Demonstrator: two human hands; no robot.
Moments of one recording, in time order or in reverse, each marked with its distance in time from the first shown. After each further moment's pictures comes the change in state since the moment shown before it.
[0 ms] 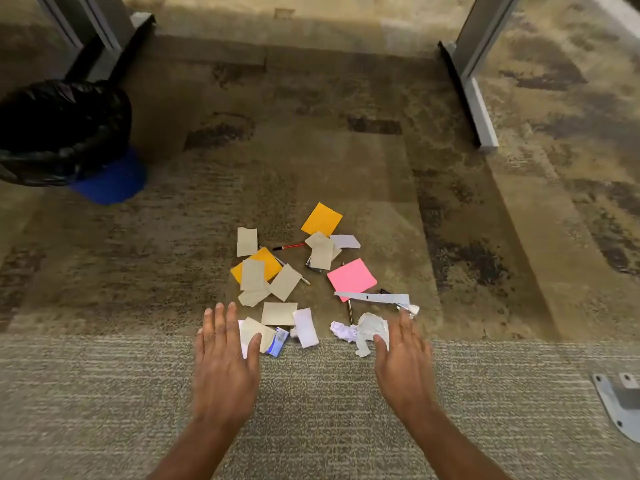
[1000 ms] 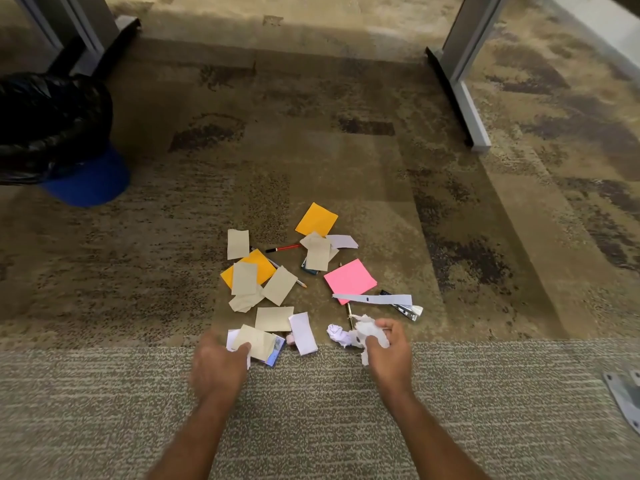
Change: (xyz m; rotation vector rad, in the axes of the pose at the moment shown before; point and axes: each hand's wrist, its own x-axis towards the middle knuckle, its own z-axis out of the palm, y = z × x) left_hand 0.045 -0.019 0.061 -0.446 -0.064 -0.611; right_hand 0.023 -0.019 0.044 1.008 0.102 0.369
